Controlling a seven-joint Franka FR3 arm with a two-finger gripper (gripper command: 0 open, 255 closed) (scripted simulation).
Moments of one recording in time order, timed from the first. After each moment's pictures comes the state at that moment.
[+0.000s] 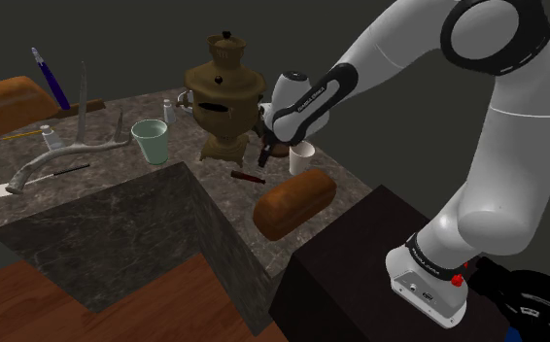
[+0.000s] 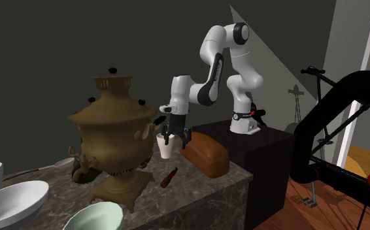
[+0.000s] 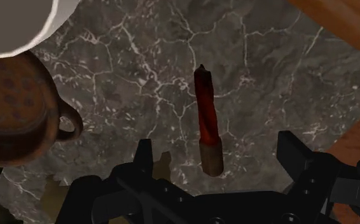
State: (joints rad) arm 0.13 0.40 0.04 -2.24 0.01 2.79 -0.42
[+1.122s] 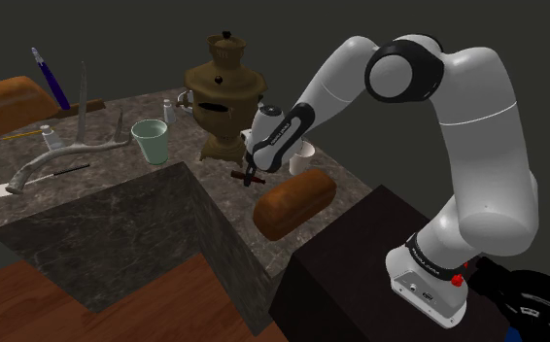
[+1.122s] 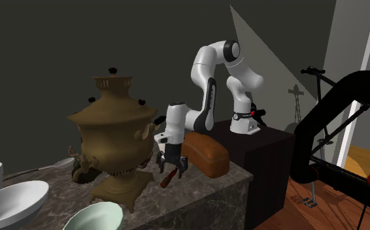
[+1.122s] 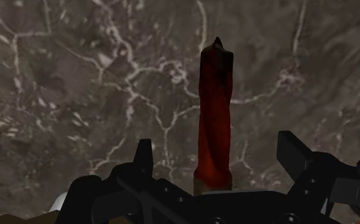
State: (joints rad) arm 0.16 0.78 0.05 -1.97 -0.03 2.90 -0.47
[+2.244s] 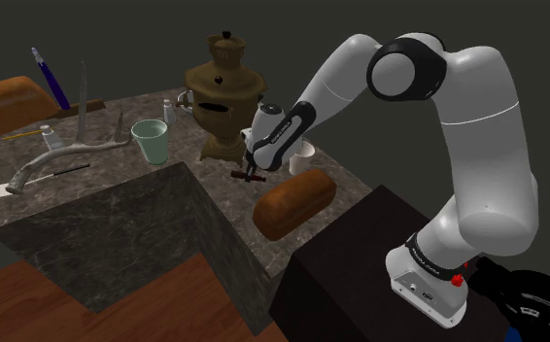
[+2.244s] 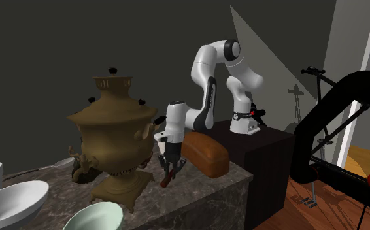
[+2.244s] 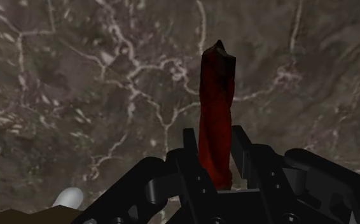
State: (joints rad) arm 0.16 0.77 0.05 -1.97 -0.03 2.90 -0.47
